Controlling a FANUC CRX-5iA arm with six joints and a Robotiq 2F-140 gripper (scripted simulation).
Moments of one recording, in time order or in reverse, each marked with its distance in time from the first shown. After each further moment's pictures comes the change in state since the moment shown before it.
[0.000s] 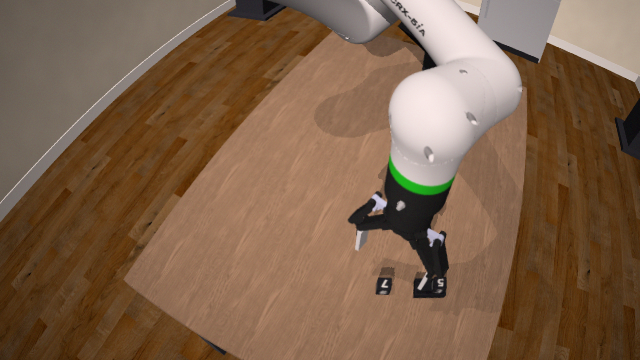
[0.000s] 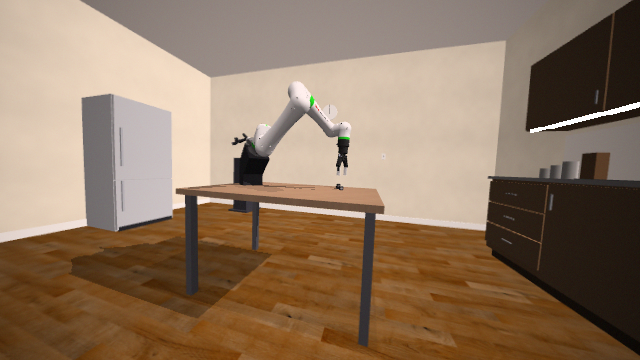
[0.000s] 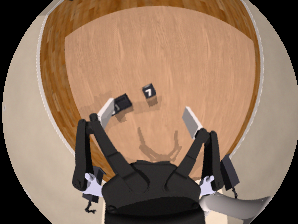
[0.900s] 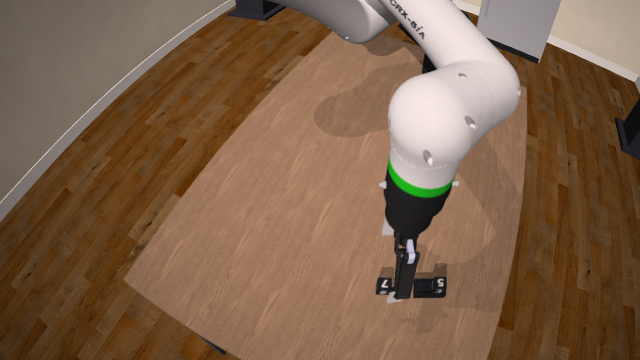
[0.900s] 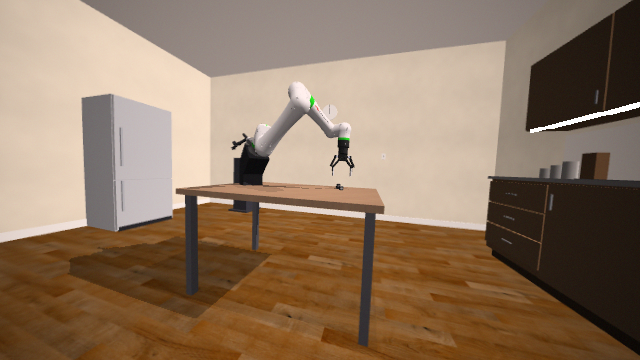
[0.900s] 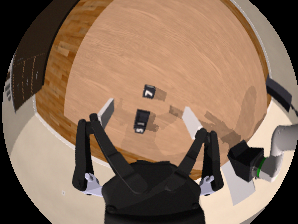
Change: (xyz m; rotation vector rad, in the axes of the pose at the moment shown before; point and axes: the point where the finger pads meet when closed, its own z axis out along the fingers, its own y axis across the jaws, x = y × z) arm 0.000 0.000 0.006 0.000 0.001 0.883
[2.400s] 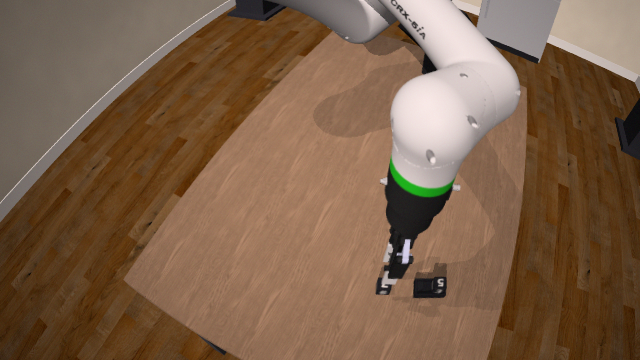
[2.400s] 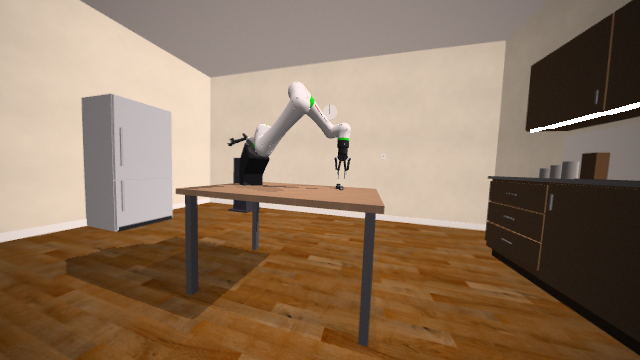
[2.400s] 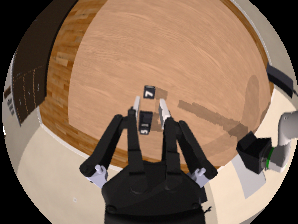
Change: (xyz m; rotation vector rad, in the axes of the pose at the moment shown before) arm 0.000 0.000 0.001 0.006 0.009 0.118
